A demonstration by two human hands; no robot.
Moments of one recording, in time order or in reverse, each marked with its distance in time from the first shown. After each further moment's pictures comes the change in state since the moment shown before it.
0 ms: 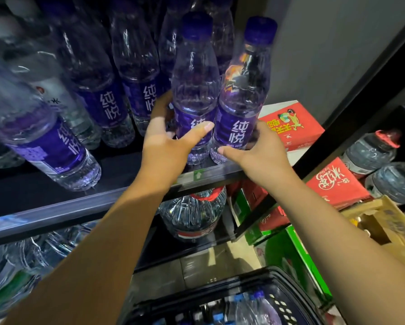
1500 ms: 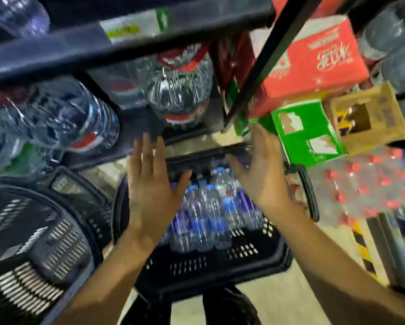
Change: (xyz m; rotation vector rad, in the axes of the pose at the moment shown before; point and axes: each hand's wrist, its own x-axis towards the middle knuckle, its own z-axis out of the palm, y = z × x) left_hand -0.278 -0.076 -0.024 1.112 -0.218 -0.066; right_hand -0.230 0.116 -0.038 -0.436 -0.070 -0.112
